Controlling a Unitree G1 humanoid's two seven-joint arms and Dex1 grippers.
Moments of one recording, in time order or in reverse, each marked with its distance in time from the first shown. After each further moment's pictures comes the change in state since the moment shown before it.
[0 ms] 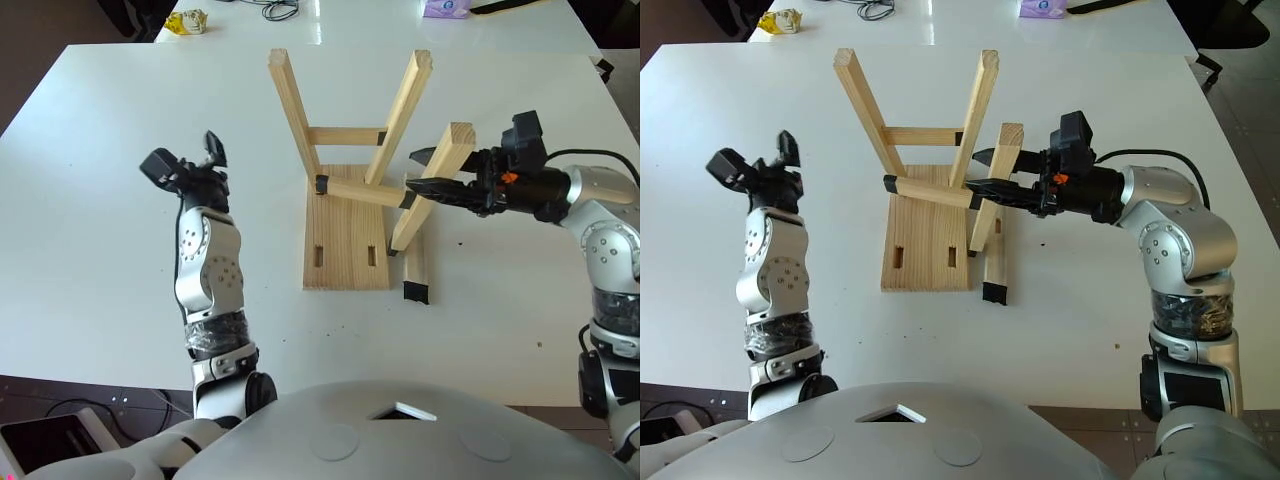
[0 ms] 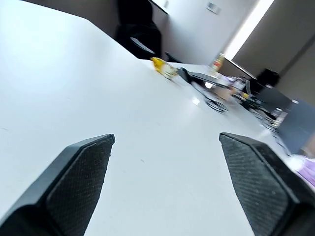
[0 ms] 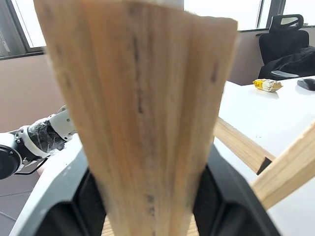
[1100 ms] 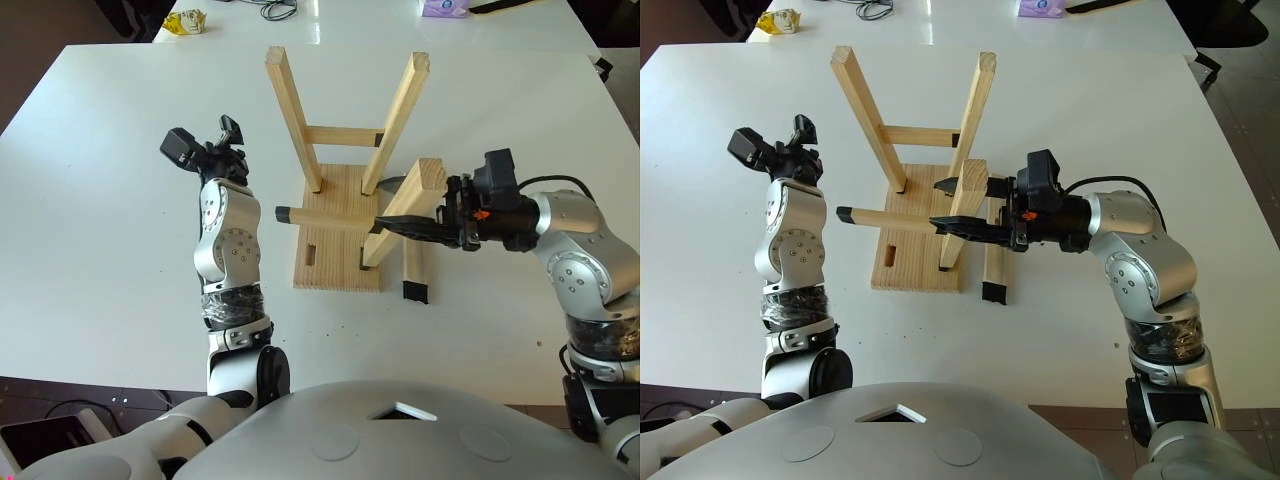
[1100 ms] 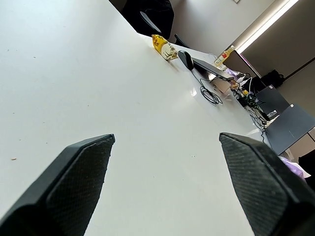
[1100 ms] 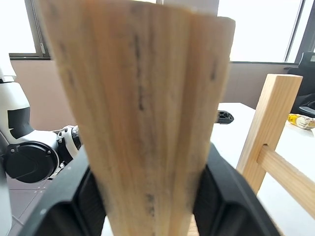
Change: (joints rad) left arm -0.090 -0.038 -0.043 0.033 -0.147 0.064 0.071; right arm 0.071 0.040 0.123 -0.075 -0.003 -0.160 0.010
